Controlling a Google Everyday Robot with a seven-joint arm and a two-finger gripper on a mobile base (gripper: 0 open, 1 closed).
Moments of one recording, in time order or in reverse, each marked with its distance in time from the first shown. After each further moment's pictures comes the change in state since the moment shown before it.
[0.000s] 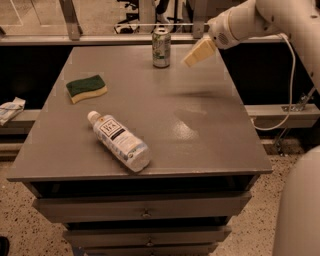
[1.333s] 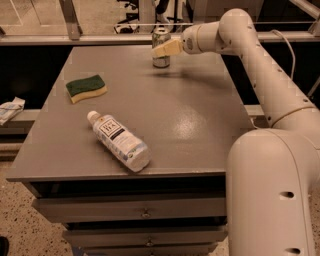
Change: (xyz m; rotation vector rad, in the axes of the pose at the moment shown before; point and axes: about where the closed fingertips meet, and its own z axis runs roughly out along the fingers) arm -0.035 -0.025 0.132 -0.035 -0.270 0.312
